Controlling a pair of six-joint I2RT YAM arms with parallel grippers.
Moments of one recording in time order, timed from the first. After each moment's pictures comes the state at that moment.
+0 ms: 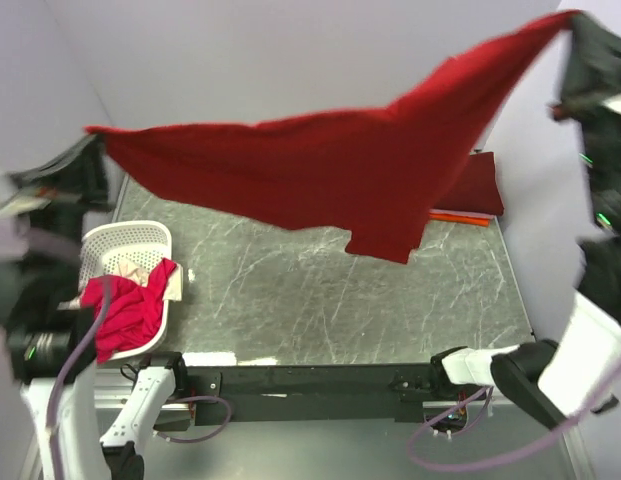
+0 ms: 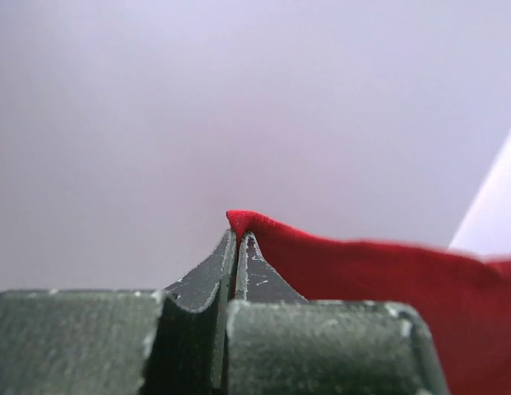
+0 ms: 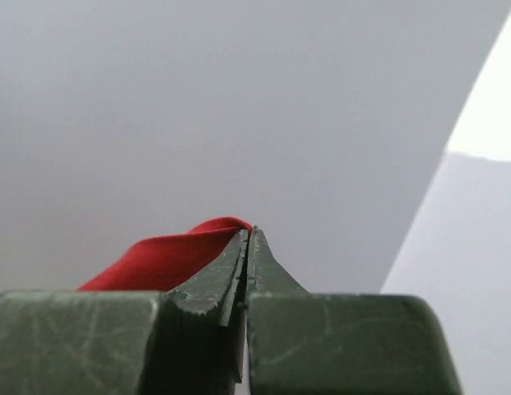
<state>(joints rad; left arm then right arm) 0.03 0.73 1.42 -0.18 0.09 -0.41 0.32 1.32 2.48 -0.53 0.02 -0.45</state>
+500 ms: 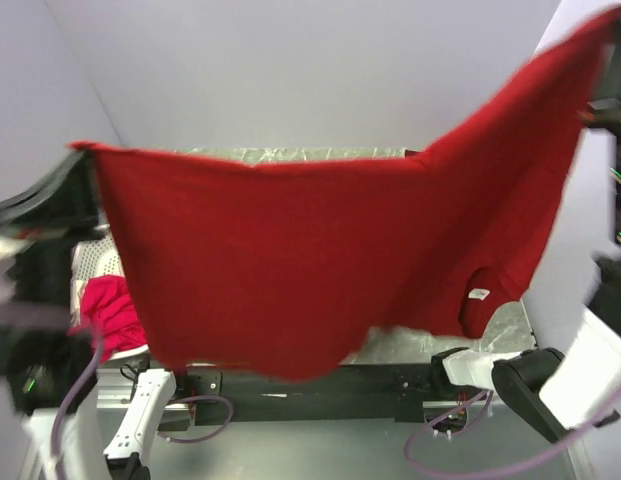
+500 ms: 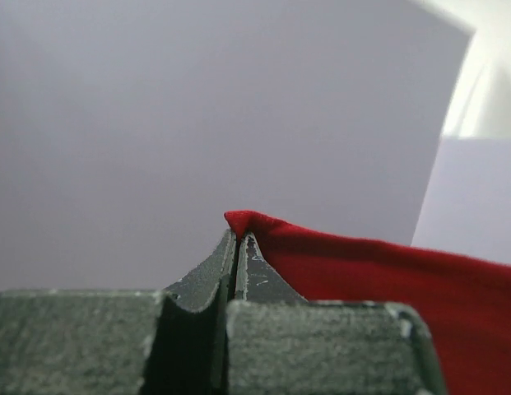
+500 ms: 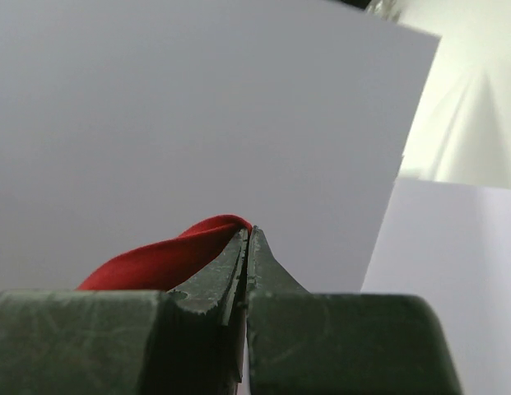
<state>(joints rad) 0.06 0.62 1.50 -0.08 0.16 -0.46 0.28 1.27 2.51 -0.48 0.03 -0.42</state>
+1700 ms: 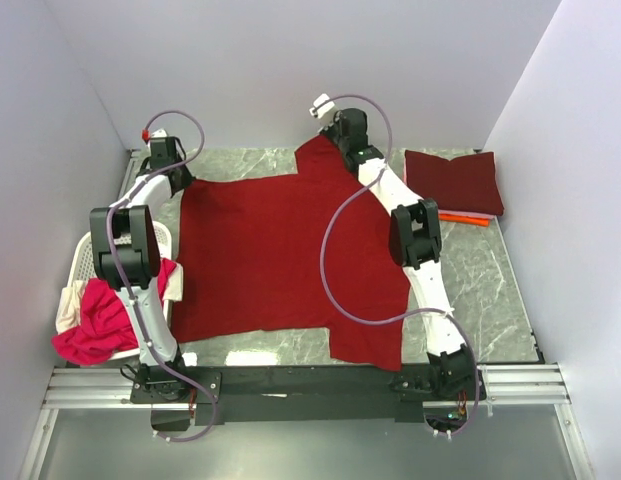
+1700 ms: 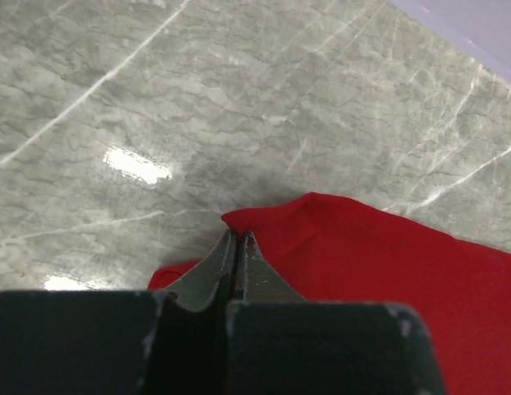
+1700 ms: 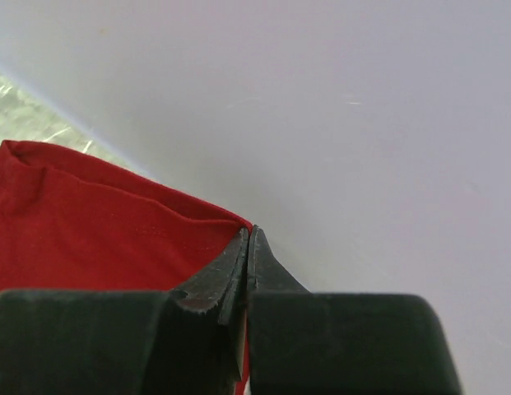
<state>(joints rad) 0.08 2.04 1.54 -0.17 -0.12 -0.42 0.35 2.59 2.37 -0.02 0.07 -0.60</state>
